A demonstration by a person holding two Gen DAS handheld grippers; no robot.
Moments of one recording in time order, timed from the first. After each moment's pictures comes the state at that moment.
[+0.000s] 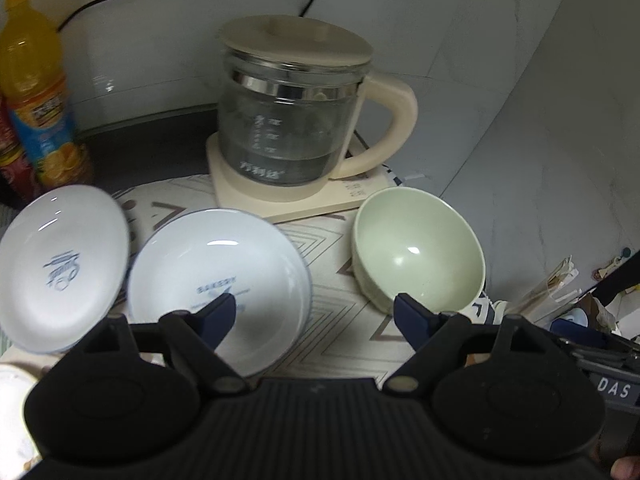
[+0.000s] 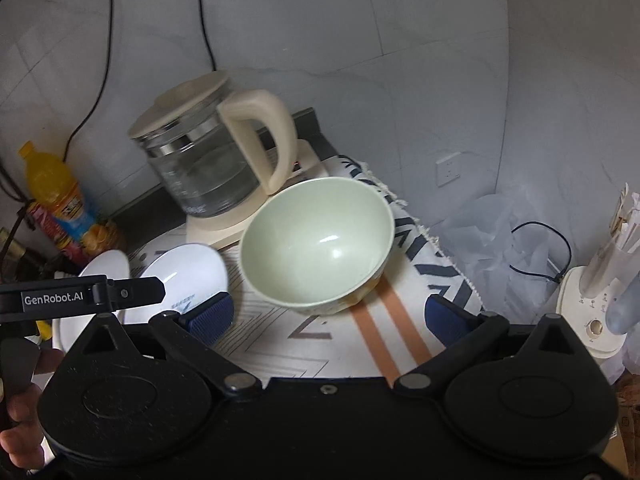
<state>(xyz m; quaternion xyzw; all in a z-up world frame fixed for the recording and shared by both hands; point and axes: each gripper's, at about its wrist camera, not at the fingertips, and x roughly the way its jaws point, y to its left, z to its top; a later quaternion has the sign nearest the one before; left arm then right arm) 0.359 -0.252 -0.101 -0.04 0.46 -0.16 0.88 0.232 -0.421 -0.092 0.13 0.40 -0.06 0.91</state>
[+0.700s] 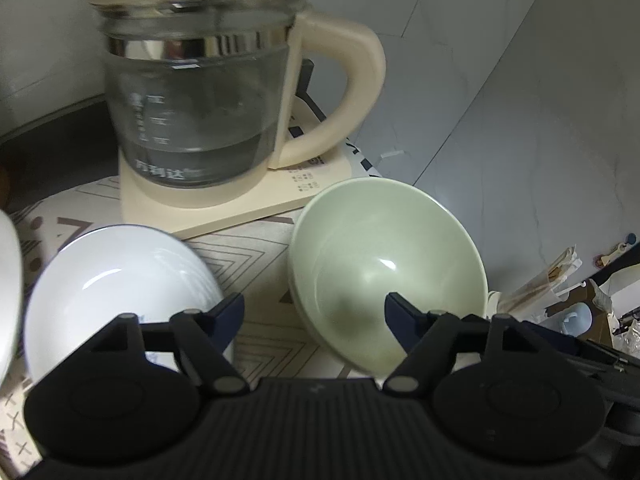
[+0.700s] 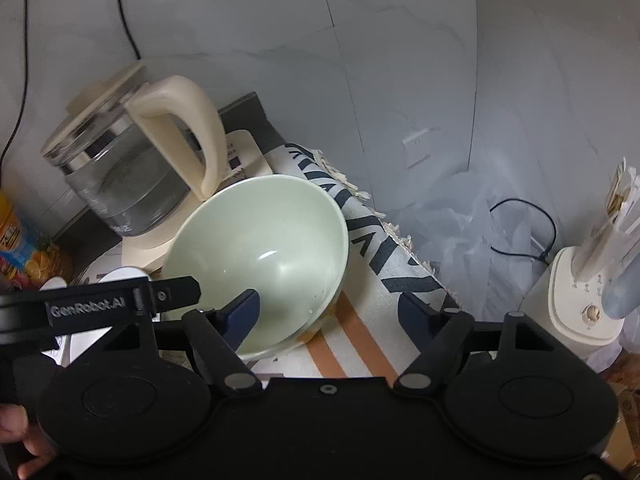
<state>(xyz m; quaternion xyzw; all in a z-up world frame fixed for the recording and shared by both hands) 0.422 -0.325 -0.155 -0.03 0.48 -0.19 0.85 0.280 -0.452 -0.135 0.15 0.42 -0.12 0.89</state>
